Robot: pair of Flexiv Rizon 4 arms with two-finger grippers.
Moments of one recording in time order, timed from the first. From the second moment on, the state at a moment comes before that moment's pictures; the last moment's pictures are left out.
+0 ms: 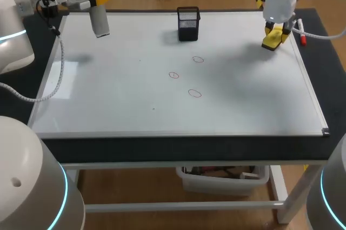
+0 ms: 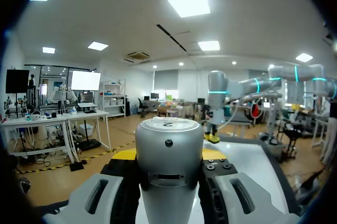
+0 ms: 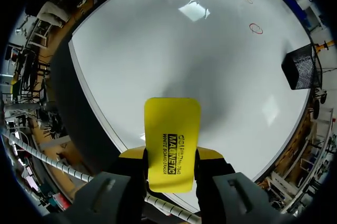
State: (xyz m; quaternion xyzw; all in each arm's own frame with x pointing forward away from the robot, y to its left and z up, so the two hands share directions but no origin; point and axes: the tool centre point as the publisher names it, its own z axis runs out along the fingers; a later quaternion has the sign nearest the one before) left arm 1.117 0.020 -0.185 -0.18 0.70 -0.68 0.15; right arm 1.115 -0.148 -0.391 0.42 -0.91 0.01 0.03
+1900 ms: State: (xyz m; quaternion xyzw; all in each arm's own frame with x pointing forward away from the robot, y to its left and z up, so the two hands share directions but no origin) left arm 0.959 -0.190 -0.224 0.03 0.68 -0.73 -0.07; right arm 1.115 -0.148 -0.391 0.42 -0.91 0.01 0.03
